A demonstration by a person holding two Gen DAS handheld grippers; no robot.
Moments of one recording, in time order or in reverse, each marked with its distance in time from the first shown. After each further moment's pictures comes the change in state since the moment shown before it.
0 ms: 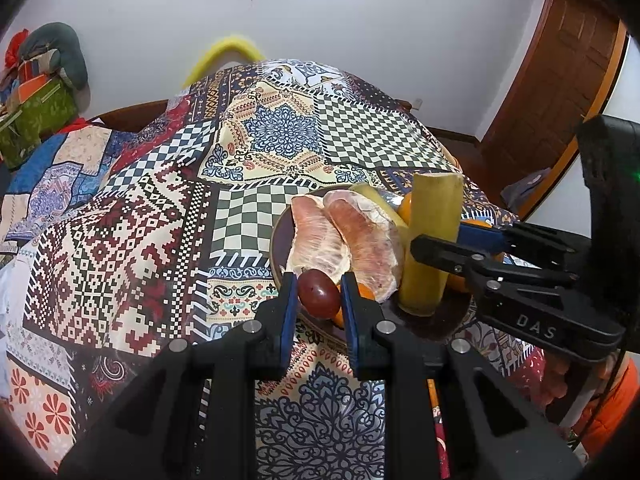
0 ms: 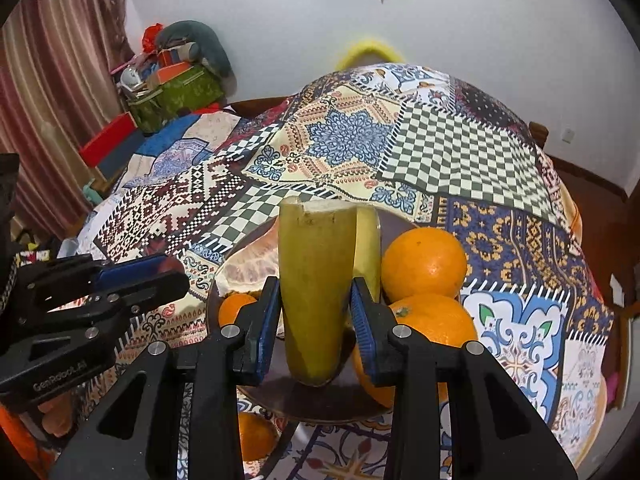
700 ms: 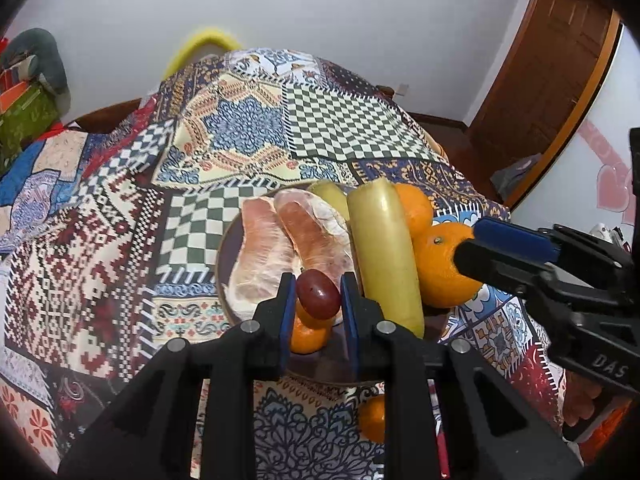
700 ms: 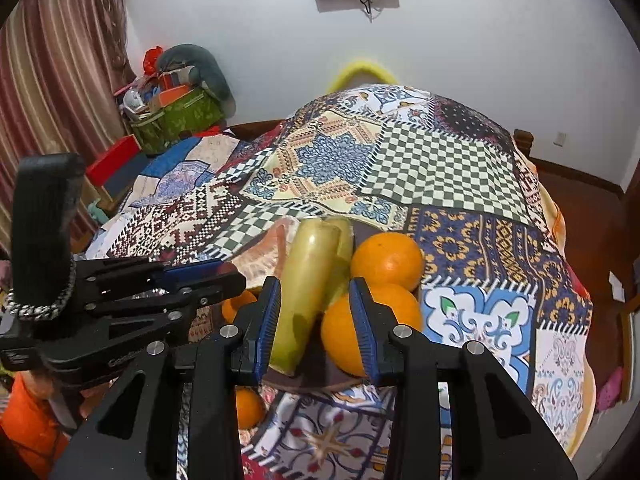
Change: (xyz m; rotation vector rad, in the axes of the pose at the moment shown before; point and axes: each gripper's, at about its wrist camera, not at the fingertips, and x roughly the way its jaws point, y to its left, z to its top) left arm 0.030 -0.034 0.013 0.037 0.052 -0.038; right arm -0.038 -0.023 -0.012 0.049 -0.072 0.016
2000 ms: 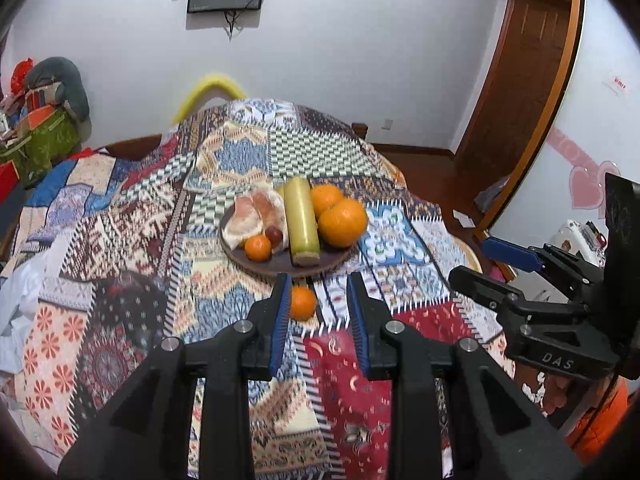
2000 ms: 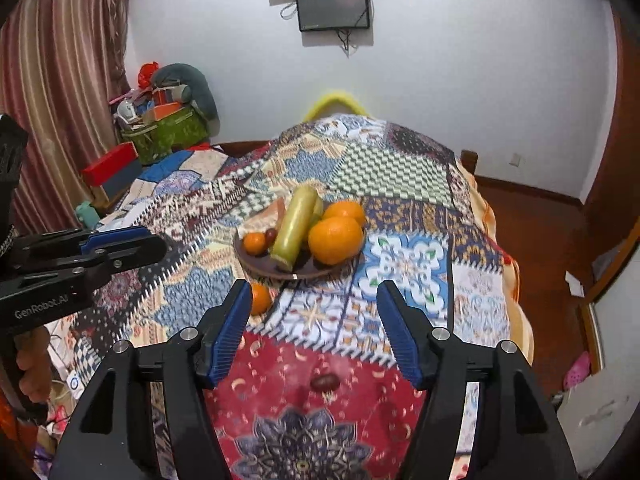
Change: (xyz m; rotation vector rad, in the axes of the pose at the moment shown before) left arm -0.161 -0.075 -0.083 0.021 -0.147 0.026; right arm -0.127 0.016 -0.081 -0.017 -0.091 -0.141
